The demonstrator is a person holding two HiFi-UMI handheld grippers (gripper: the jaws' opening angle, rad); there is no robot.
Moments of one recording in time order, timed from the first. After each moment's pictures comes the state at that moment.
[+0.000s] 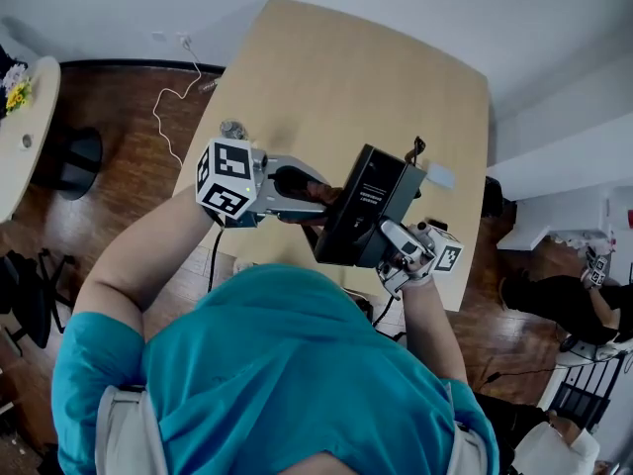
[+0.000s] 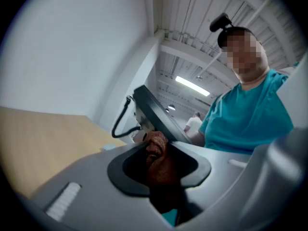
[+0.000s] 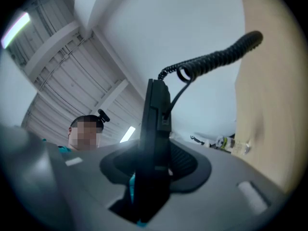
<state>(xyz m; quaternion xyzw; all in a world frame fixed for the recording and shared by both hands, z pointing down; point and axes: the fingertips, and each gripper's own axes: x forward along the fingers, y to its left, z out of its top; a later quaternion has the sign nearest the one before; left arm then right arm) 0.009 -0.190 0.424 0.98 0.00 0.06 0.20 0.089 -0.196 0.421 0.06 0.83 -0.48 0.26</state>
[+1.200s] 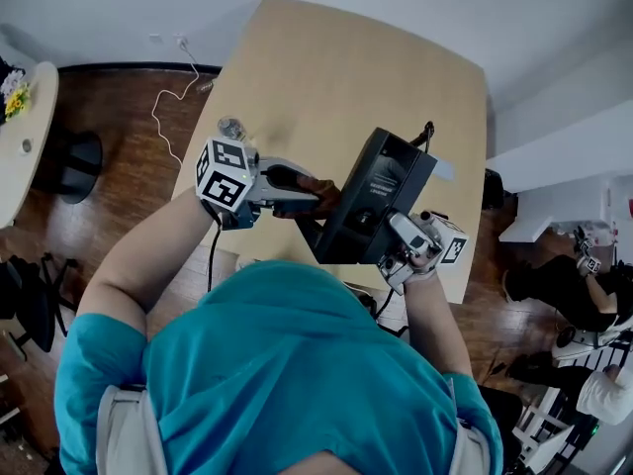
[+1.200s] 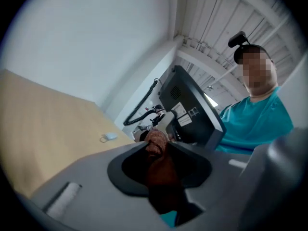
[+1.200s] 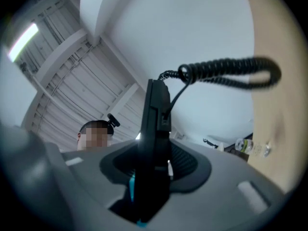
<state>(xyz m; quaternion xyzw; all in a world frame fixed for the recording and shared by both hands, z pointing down) -0.015 -0.197 0.466 0.95 -0.03 0.06 0.29 0.078 -0.189 0.379 0.11 0.82 -0.46 0.31</state>
